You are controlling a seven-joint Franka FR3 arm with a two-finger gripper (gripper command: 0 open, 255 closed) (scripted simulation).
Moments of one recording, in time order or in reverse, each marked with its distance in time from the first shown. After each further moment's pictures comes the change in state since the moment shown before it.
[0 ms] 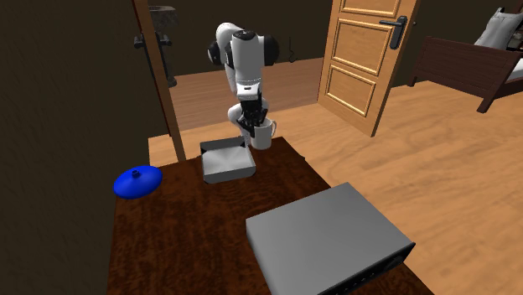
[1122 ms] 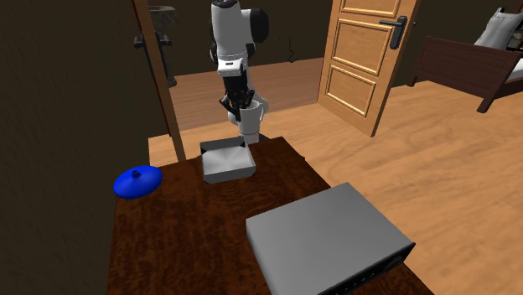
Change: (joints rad) arm 0.004 0.113 -0.083 0.318 0.024 -0.204 -0.123
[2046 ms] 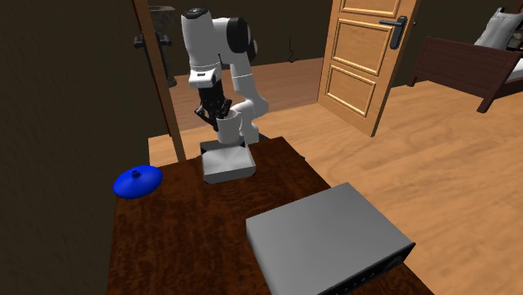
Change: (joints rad) arm -0.026 0.107 -0.161 0.059 0.022 0.046 -0.192
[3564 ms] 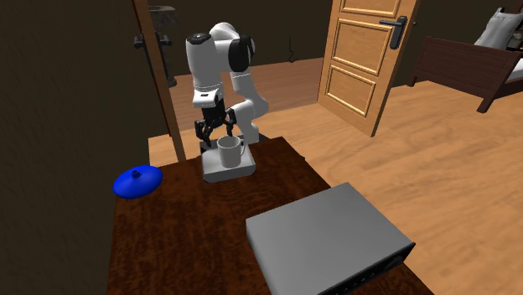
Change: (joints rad) arm -0.015 -0.057 0.010 -0.199 -0.034 0.153 0.022
